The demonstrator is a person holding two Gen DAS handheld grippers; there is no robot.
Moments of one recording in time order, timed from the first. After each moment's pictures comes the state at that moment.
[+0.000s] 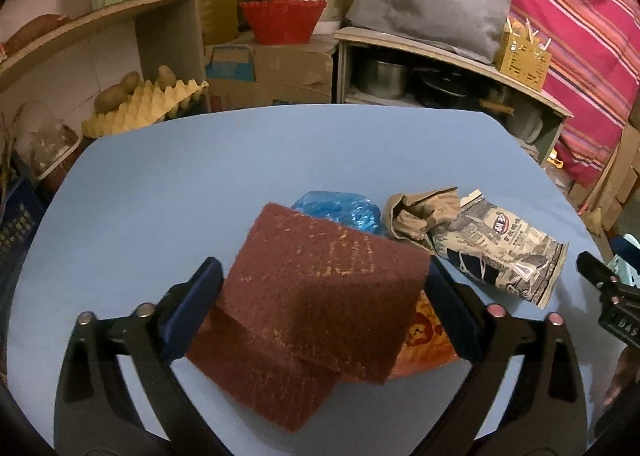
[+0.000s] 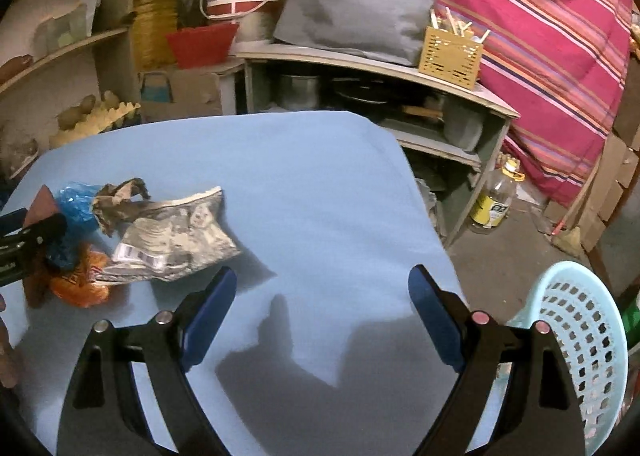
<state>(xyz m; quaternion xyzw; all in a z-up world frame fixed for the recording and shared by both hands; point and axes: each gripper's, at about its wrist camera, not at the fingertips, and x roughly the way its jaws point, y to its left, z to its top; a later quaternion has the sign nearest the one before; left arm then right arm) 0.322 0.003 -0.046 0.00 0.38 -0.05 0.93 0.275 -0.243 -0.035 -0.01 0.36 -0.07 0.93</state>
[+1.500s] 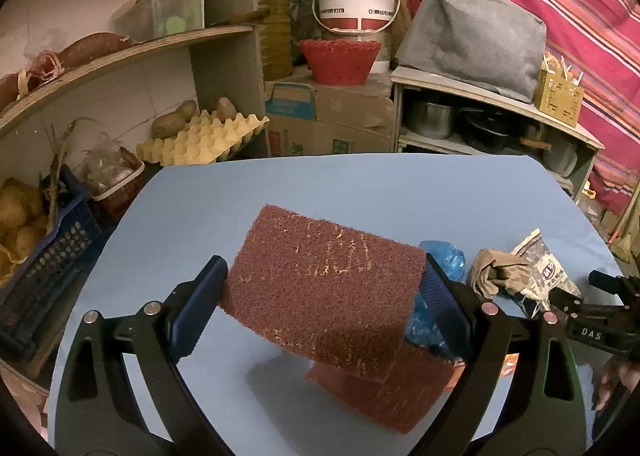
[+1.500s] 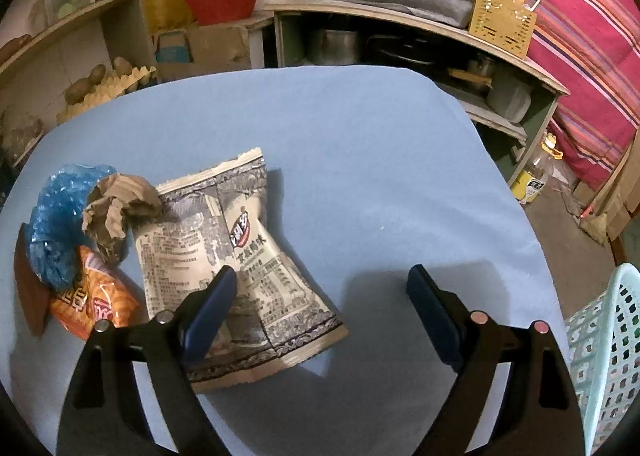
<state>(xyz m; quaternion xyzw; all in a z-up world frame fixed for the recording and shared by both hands) 0.314 0.064 -0.014 0.01 0.32 0.02 0.95 0.329 -0.210 -0.071 0.00 0.43 -0.03 0.90</state>
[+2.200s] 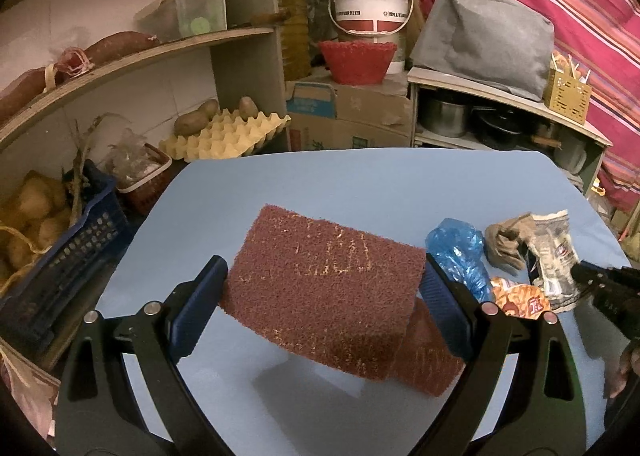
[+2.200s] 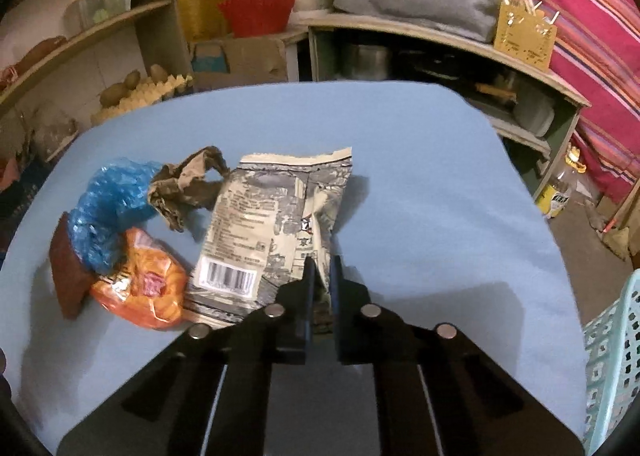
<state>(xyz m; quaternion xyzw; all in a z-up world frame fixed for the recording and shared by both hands) 0.285 0.086 -0.012 0.01 0.32 0.05 0.95 0.308 -0.198 -0.059 0.01 0.40 0.02 0.92</state>
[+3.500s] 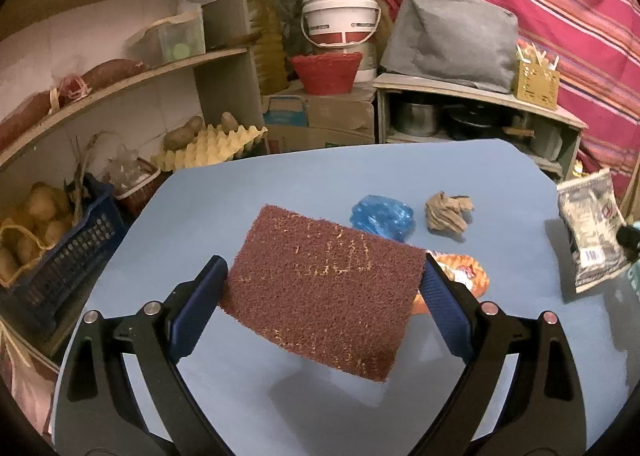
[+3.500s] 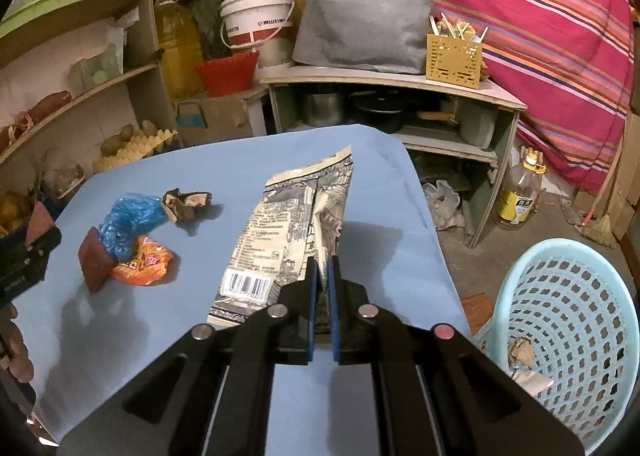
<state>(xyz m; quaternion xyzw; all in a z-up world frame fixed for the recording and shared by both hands) 0.229 0.024 -0.008 0.04 0.30 0.03 0.95 0.217 -0.283 -0.012 0.05 0.33 0.00 0.94</state>
